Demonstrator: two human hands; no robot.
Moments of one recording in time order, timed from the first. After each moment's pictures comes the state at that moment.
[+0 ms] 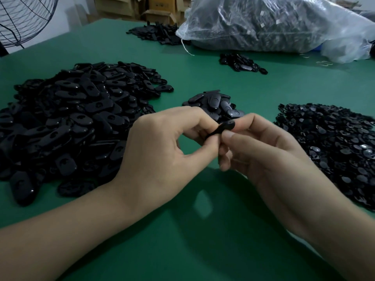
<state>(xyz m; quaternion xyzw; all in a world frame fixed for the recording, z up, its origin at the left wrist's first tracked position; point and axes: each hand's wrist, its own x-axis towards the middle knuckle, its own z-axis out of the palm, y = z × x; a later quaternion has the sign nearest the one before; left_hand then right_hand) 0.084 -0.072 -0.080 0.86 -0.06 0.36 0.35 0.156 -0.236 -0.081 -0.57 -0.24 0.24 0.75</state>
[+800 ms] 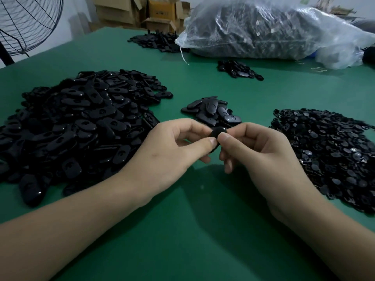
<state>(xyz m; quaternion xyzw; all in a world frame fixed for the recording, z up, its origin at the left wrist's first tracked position) 0.096 -0.069 -0.084 0.79 0.06 0.13 0.59 0.168 -0.237 -0.090 -0.70 -0.27 0.10 0.66</state>
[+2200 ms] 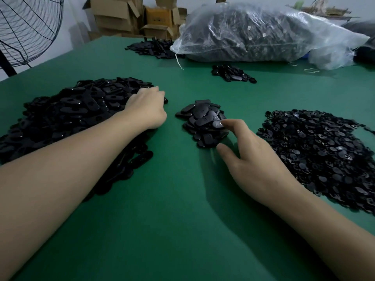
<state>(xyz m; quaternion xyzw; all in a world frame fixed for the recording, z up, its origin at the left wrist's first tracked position) 0.210 0.019 -0.074 0.98 0.20 0.06 0.02 0.185 -0.248 -0.095 -0.89 -0.32 -0.01 0.32</state>
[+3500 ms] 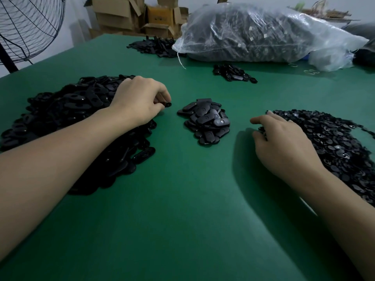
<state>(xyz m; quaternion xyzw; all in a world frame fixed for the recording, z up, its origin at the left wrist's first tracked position) 0.181 0.032 -0.062 0.97 0.09 0.20 0.08 0.218 -0.269 -0.077 -0.96 -0.22 -0.09 0.15</state>
